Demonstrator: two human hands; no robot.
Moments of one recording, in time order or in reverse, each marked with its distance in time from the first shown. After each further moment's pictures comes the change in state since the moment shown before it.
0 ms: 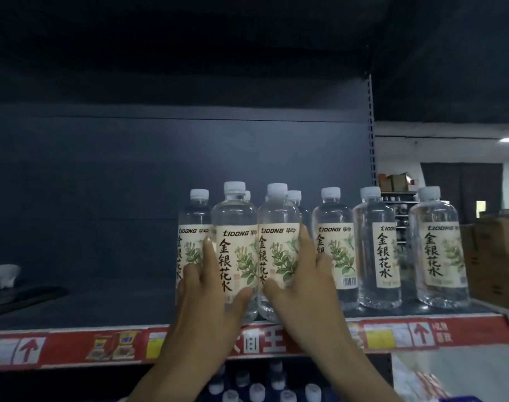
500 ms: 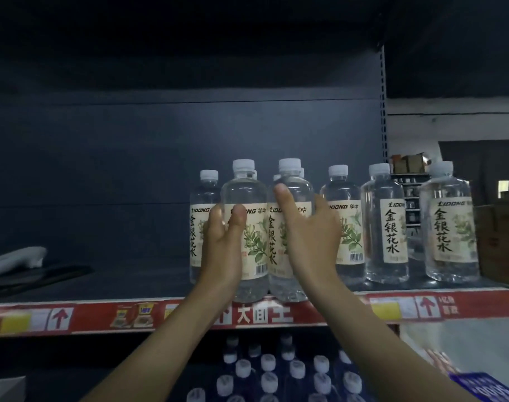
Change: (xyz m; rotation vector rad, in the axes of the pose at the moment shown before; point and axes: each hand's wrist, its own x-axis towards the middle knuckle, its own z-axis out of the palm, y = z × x) left_hand 0.038 0.018 0.008 -0.733 0.139 -0.084; right_hand 0.041 -0.029 0.005 0.401 0.352 0.133
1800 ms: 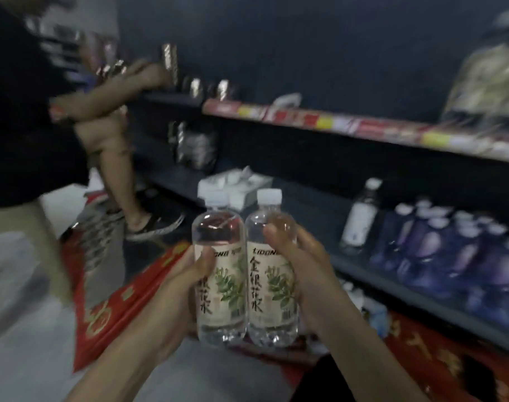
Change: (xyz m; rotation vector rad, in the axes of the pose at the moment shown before) left_hand -0.449 0.110 -0.363 -0.116 0.257 -0.526; right_hand -0.462 -0.117 -0.010 0.638 -1.210 0.756
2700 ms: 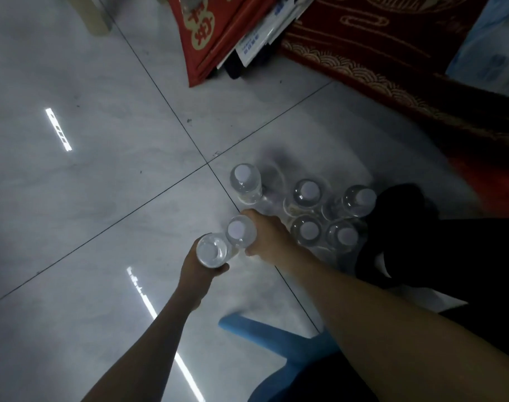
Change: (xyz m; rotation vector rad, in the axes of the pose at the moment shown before) left_hand -0.276 -0.348 -0.229 0.512 0.846 -0.837; right_hand -0.088 0.478 0.119 -0.875 -0.809 0.546
